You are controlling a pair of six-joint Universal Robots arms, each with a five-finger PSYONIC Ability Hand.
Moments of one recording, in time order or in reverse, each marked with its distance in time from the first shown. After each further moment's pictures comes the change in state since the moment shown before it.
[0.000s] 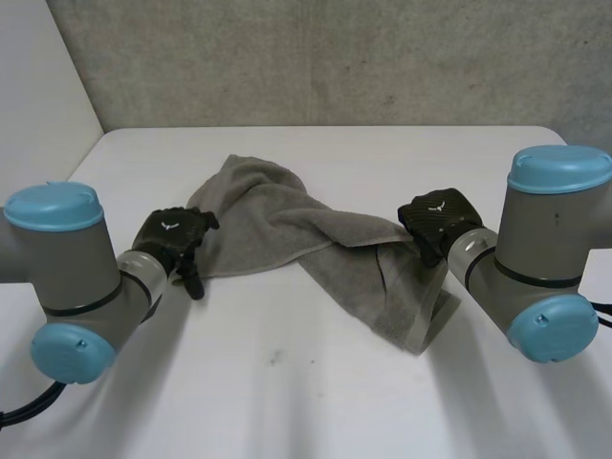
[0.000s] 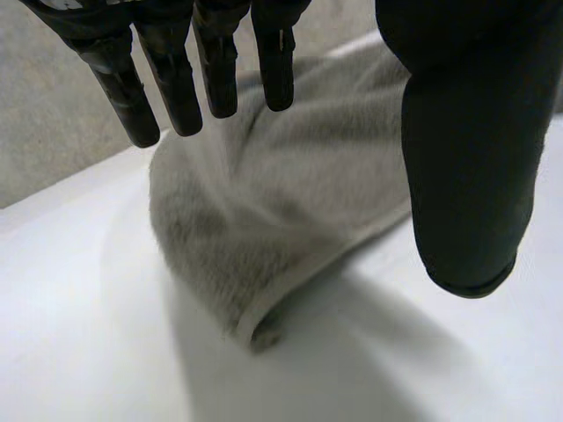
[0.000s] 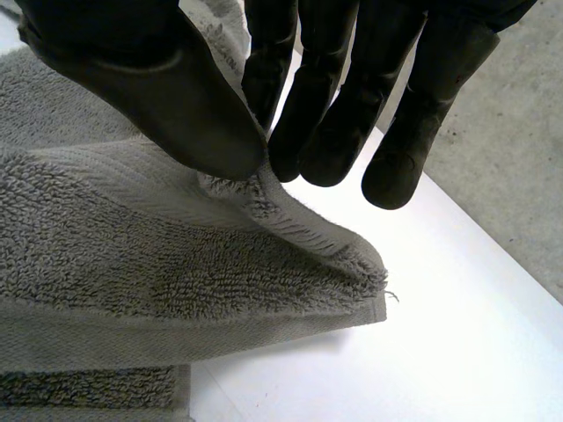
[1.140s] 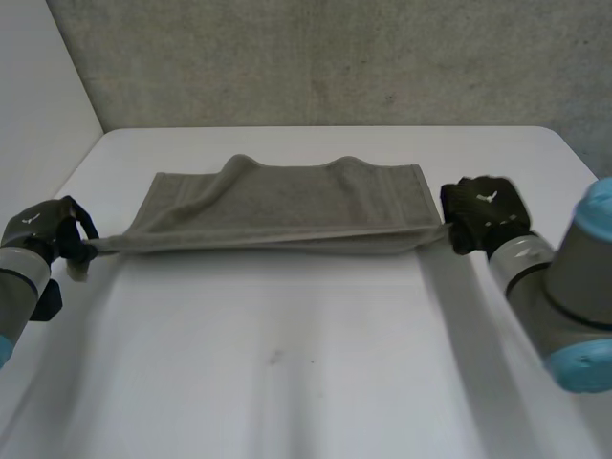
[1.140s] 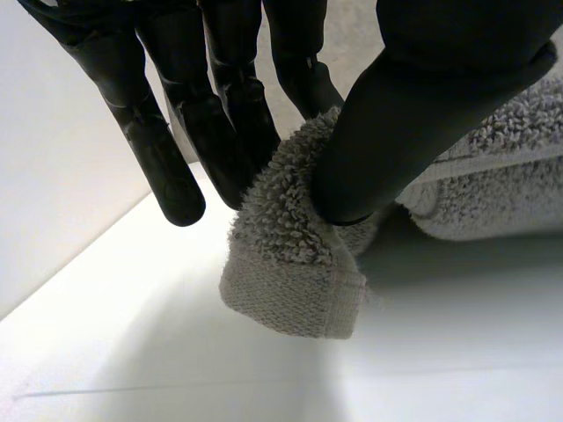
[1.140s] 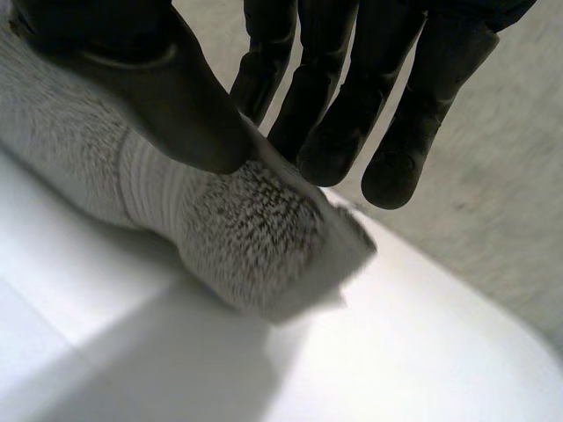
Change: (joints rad) left arm 0.368 0.198 -0.225 0.121 0.018 -0.295; right arm -0.115 -0.200 0.314 -0.316 -0.019 0.131; left_hand 0.847 0.875 0.873 0.876 0.853; right_hand 0.004 0.002 -0.002 0.000 -0.001
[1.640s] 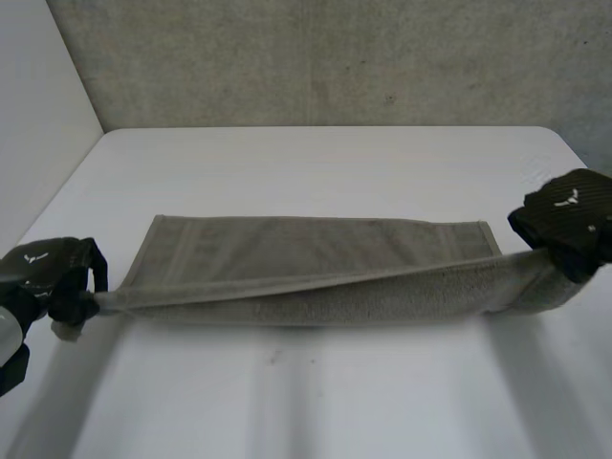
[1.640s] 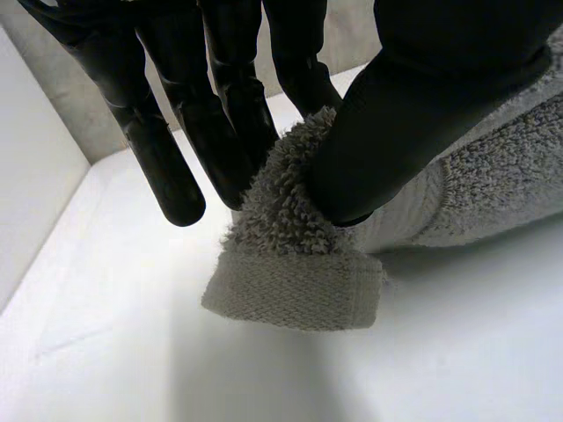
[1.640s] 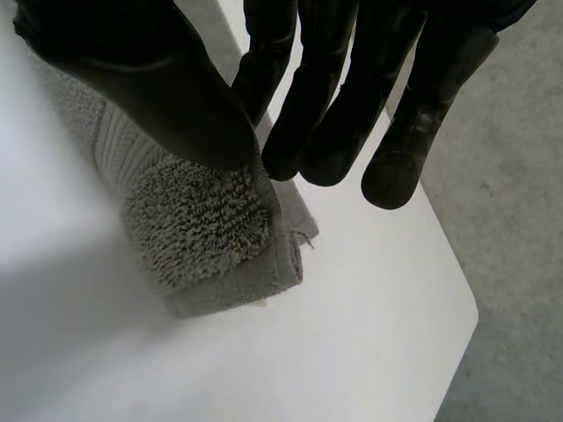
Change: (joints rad) left arm 0.025 0.473 -0.264 -0.351 0.192 0.310; right arm -0.236 -0.327 -0.120 0.796 -0.226 -0.616; left_hand 0.000 0.000 0.000 0.001 0.000; right_hand 0.000 0.000 0.002 0.000 0.012
